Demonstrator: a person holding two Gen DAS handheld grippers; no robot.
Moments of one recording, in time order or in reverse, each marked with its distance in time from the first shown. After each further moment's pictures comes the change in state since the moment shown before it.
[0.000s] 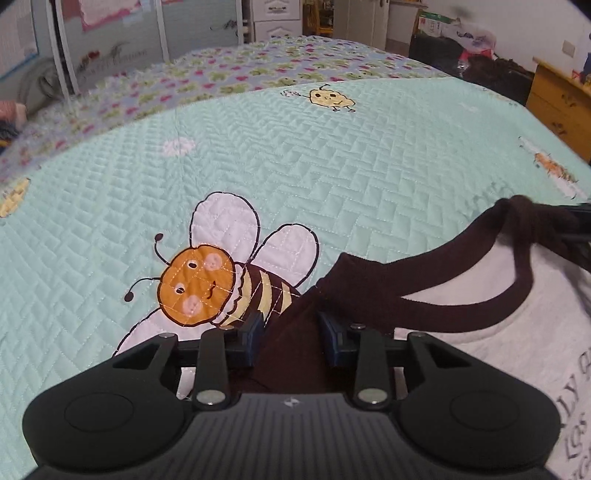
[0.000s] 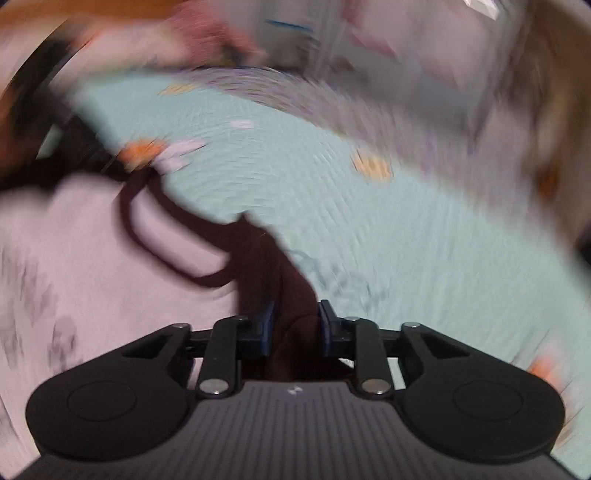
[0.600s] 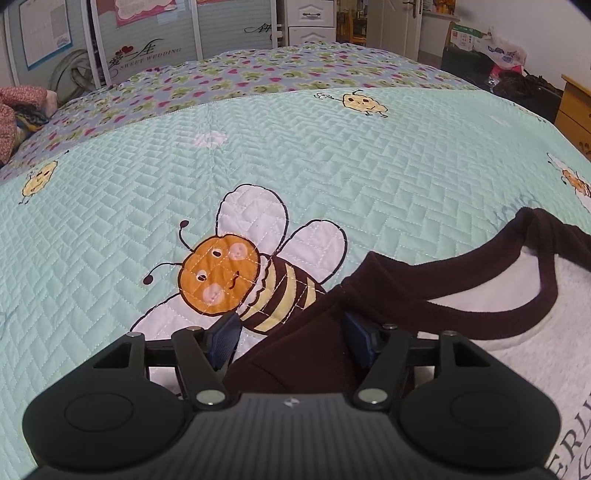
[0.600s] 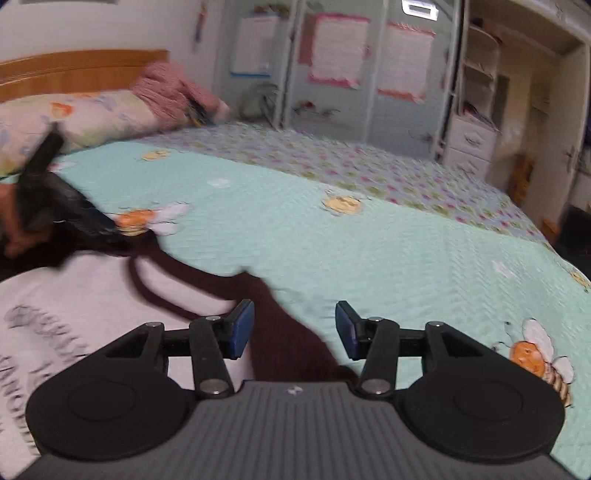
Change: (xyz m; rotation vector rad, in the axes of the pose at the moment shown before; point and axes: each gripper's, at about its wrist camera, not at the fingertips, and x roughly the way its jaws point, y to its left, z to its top) left arm 0.004 0.007 -0.007 -0.075 -0.020 0.062; right arm -0.013 -0.071 -0.012 0.371 -0.032 0.074
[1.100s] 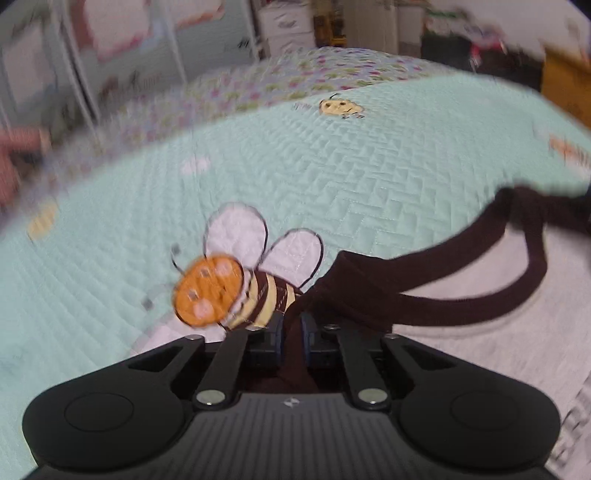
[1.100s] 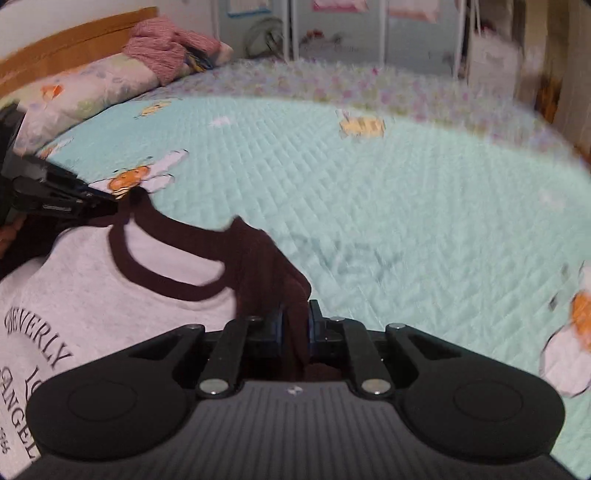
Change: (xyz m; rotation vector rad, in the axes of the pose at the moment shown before) left arm -0.022 -0.033 -0.001 0.163 -0.077 0.079; right arm 0.028 0.013 0.006 0.025 0.113 0.072
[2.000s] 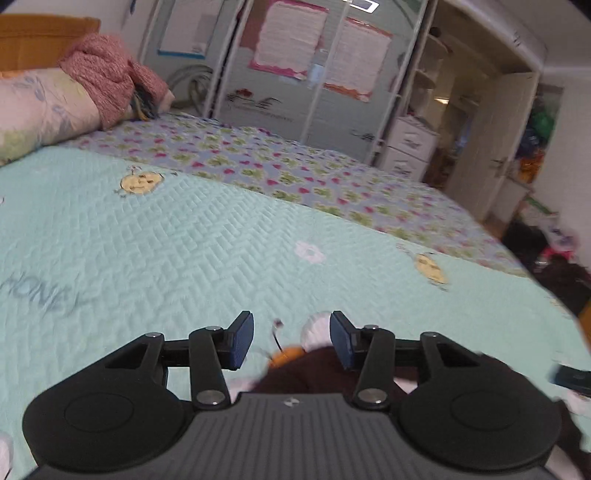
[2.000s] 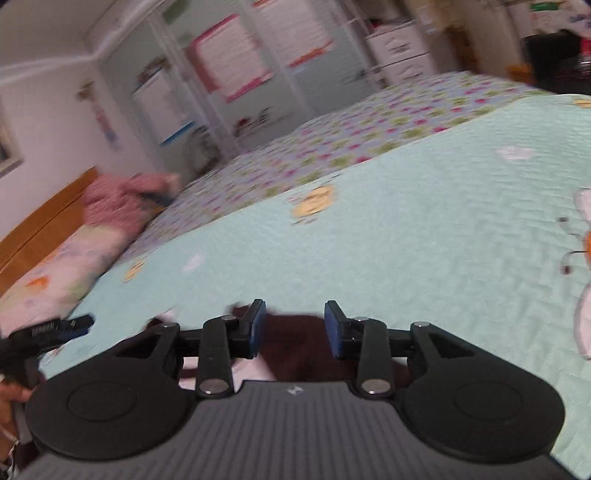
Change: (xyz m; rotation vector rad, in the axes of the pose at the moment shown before) left arm -0.063 0.100 -0.008 -0.614 -0.222 0.016; right arm 0.028 -0.065 0.038 0.541 -0.186 0.128
